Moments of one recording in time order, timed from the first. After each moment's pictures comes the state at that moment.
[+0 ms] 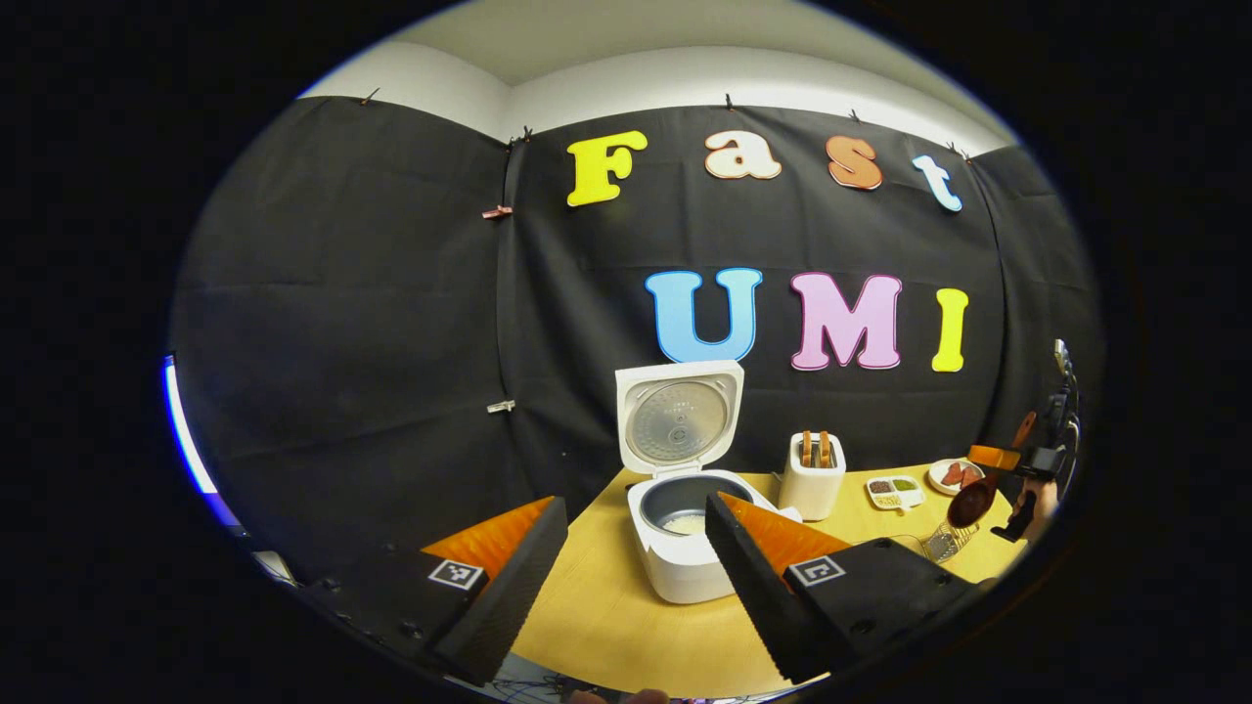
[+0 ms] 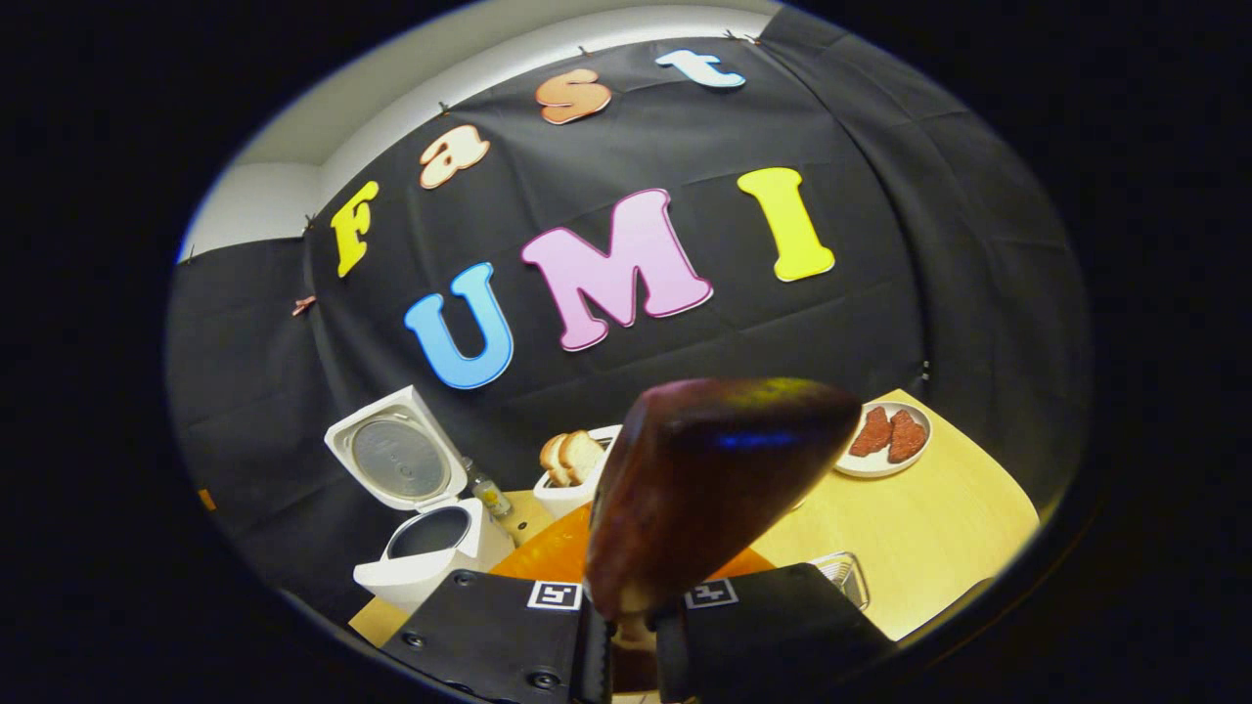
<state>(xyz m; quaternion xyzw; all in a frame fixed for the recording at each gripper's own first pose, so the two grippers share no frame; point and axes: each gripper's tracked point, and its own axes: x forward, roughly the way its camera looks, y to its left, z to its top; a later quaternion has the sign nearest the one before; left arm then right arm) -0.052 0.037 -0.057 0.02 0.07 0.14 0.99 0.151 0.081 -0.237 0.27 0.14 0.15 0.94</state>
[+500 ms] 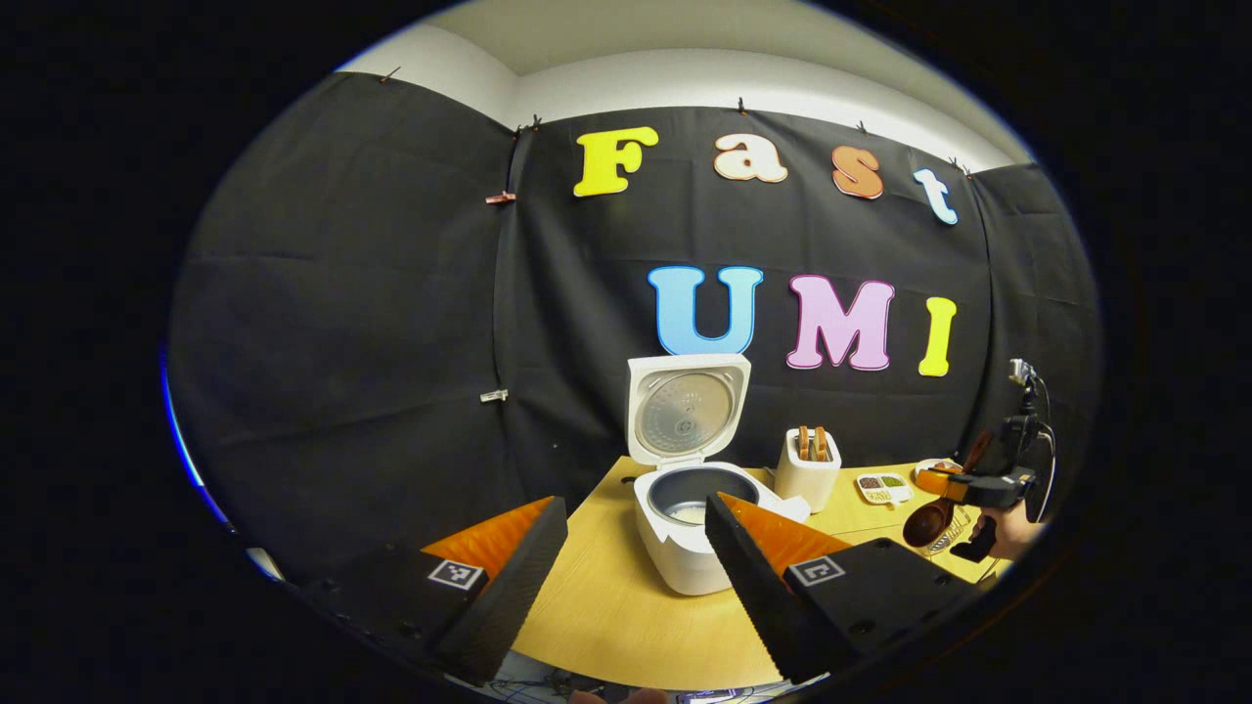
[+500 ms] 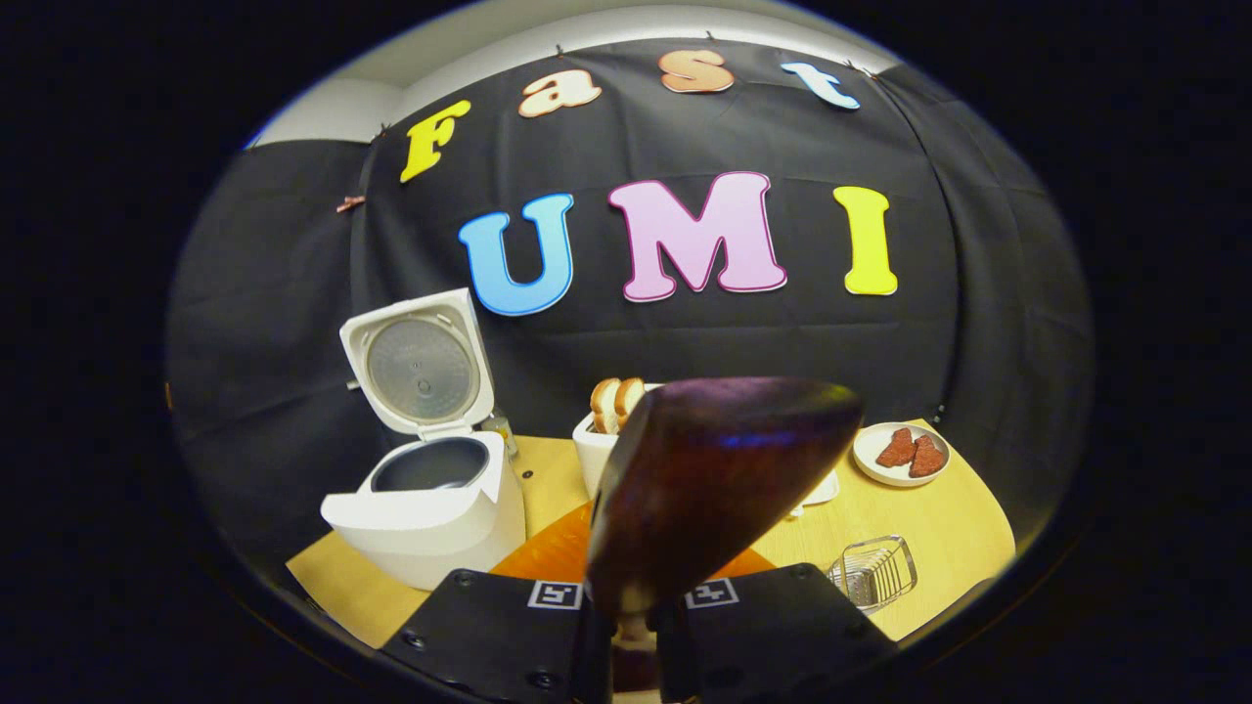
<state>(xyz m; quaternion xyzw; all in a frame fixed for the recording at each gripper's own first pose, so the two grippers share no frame) -0.064 0.089 -0.078 0.00 0.09 0.12 0.99 0.122 0.180 -0.271 0.12 0.16 0.17 0.96</state>
